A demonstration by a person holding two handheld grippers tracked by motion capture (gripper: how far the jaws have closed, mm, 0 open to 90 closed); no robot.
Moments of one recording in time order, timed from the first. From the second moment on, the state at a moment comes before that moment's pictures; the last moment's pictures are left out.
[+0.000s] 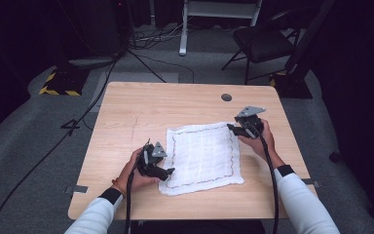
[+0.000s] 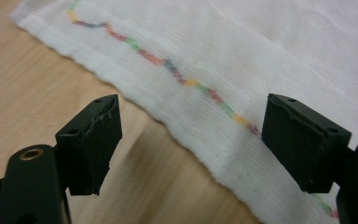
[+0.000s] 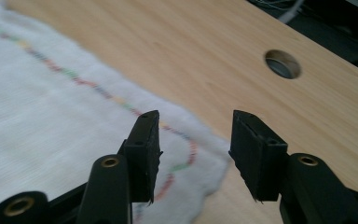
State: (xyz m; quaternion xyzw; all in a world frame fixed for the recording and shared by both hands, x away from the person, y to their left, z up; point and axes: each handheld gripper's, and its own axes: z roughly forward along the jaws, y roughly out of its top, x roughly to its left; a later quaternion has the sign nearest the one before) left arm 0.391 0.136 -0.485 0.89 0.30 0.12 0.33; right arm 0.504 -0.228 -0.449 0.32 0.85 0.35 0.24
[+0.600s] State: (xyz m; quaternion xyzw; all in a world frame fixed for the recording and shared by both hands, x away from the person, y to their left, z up) left arm 0.493 0.144 -0.492 0.83 0.40 0.15 0.34; right arm 0.371 -0.113 -0.470 0.12 0.91 0.39 0.09
